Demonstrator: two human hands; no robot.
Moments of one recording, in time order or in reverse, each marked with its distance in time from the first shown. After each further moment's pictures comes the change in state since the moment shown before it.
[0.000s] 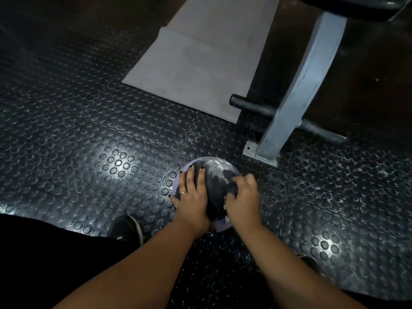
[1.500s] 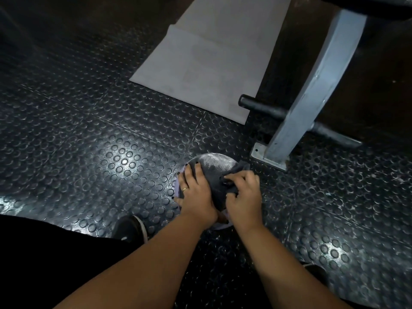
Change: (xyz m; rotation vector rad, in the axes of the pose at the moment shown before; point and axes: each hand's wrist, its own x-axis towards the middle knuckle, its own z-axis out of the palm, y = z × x) left_hand 0.018 0.010 -0.017 -0.225 -0.015 -0.186; right_hand 0.013 -0.007 0.015 0.058 0.095 -0.180
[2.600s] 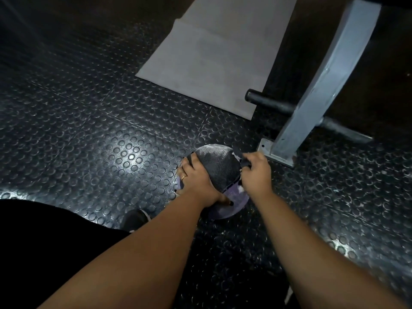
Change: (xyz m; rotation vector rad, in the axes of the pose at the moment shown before) left_hand 0.023 -0.006 -0.021 -0.077 0.008 -0.086; right_hand 0.055 0.026 0.011 0.021 -0.123 0.207
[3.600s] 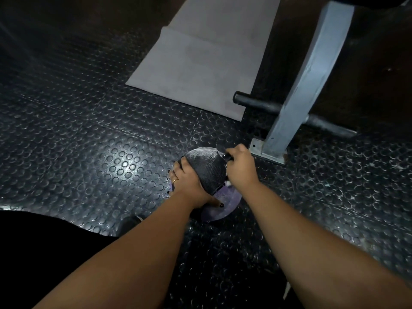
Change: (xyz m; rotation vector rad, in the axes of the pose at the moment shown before) left_hand -0.001 -0.002 -0.004 0.025 -0.026 0.012; right_hand 0.013 -0.020 -0.002 -0.112 -0.107 -0.071
